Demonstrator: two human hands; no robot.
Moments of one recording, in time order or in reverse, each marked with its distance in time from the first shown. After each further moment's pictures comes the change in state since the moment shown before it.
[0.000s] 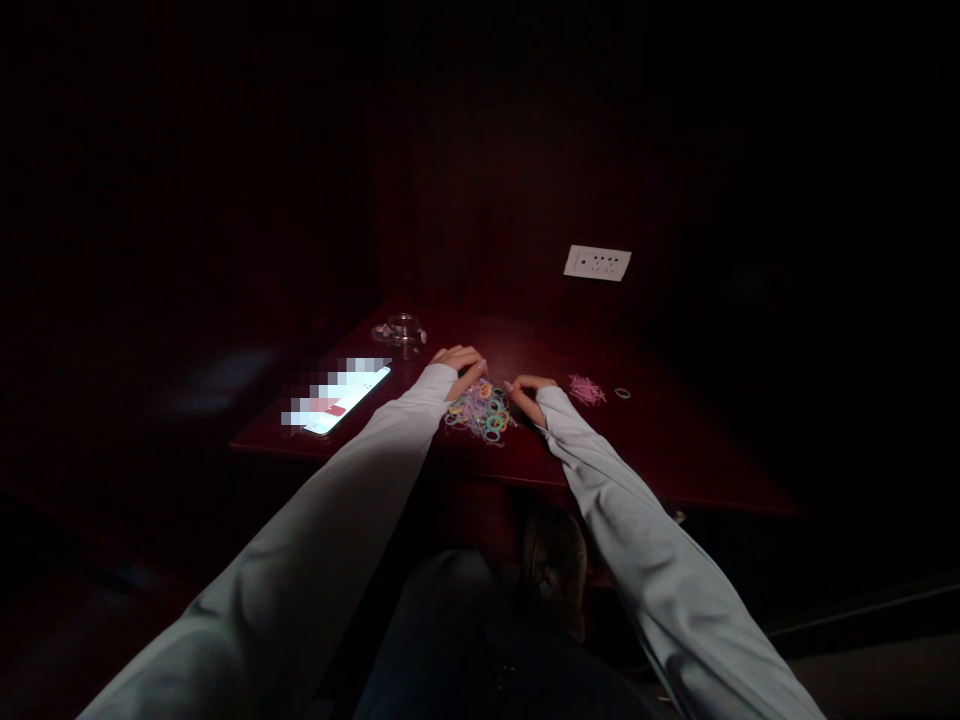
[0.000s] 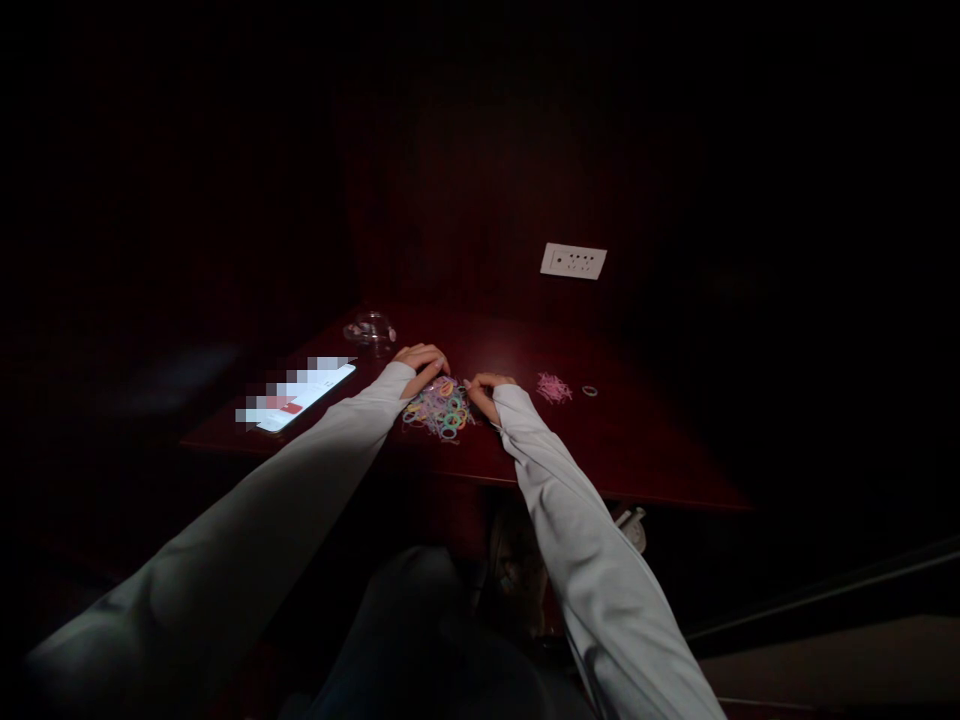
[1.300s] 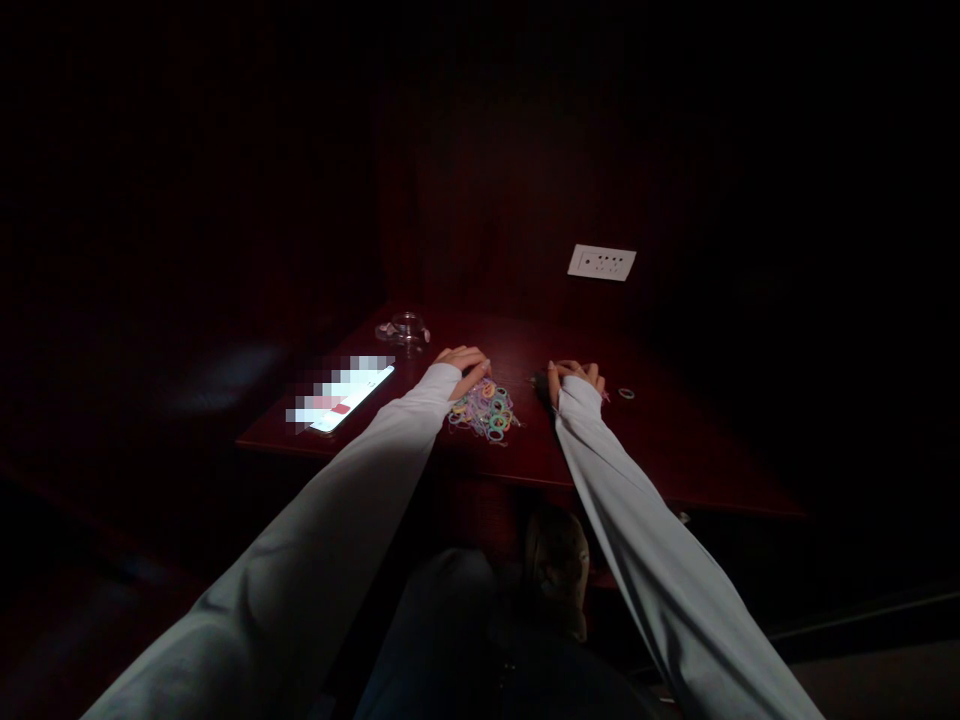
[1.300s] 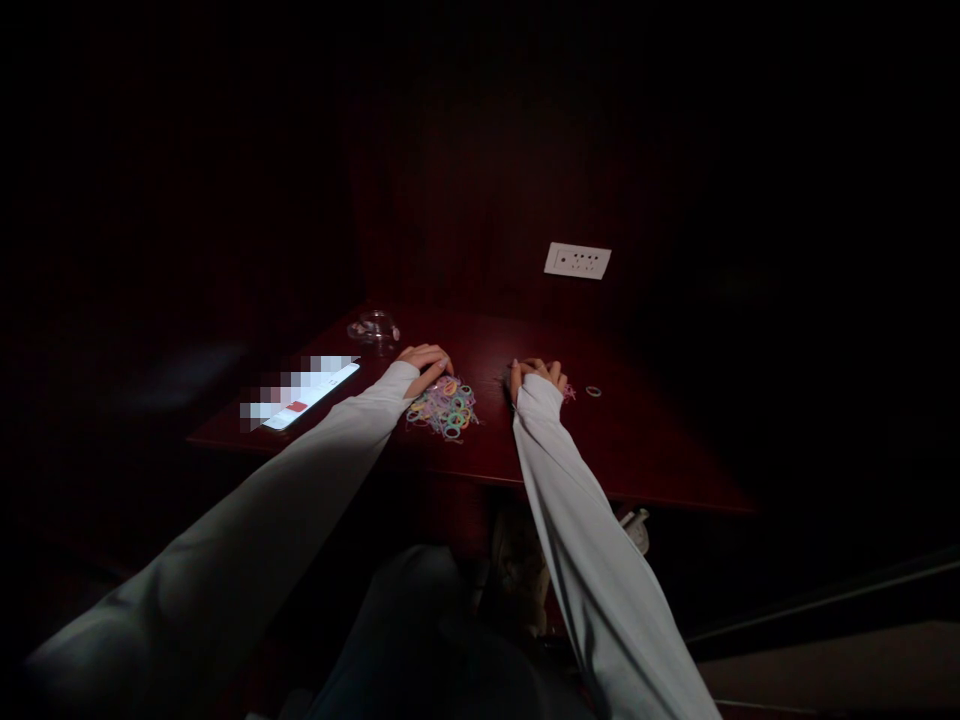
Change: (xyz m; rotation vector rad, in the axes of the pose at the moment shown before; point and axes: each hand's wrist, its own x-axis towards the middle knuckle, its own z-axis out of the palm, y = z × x) left_hand 0.000 0.001 0.000 -0.022 -0.002 0.006; right_hand 0.001 0.024 -0.021 -0.451 0.345 0.264
